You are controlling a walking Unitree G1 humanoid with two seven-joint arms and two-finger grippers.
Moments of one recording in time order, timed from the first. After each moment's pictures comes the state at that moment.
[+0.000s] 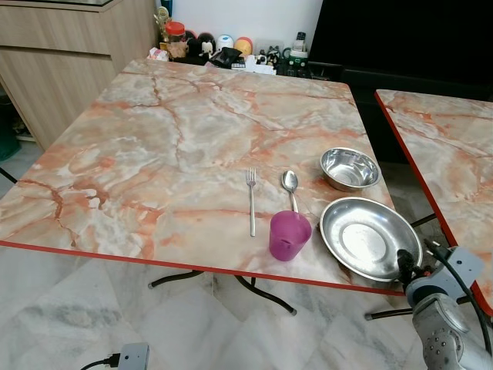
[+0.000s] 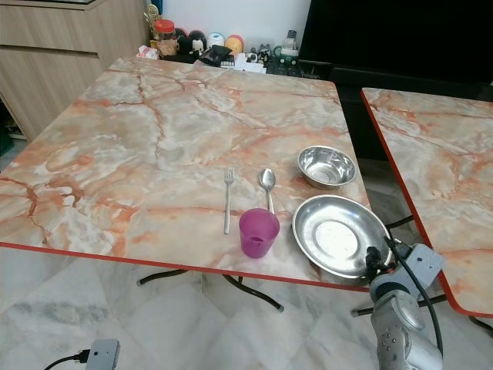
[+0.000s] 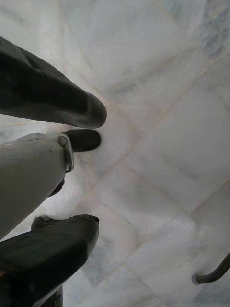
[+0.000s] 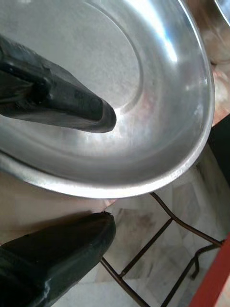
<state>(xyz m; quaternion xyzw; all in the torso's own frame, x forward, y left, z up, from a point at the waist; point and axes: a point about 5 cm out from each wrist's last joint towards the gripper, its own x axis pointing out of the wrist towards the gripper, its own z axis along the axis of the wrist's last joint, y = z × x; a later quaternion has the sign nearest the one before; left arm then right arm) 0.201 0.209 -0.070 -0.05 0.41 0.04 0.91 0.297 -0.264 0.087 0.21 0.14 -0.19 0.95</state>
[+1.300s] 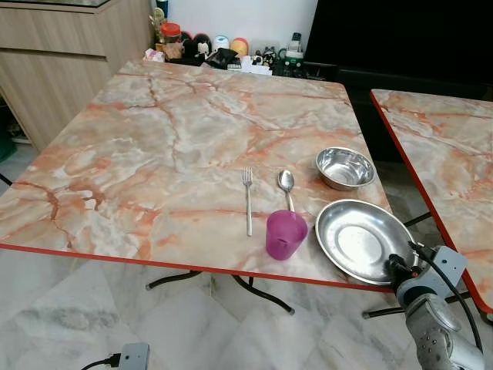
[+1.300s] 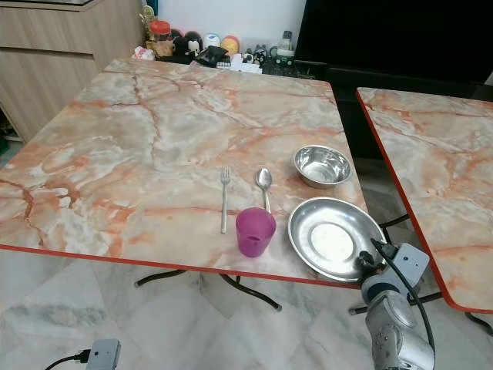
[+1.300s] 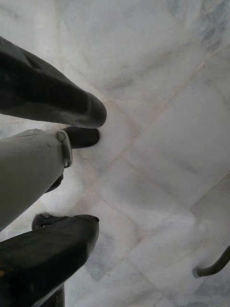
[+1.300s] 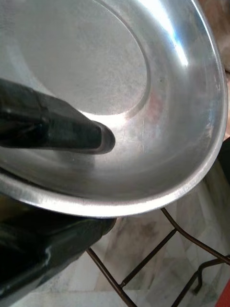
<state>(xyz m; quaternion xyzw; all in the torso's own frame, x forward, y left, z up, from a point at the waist) 0.201 0.208 -0.070 -0.05 0.41 0.04 0.91 0.302 -0.256 0.078 0.20 0.16 -0.15 0.96</state>
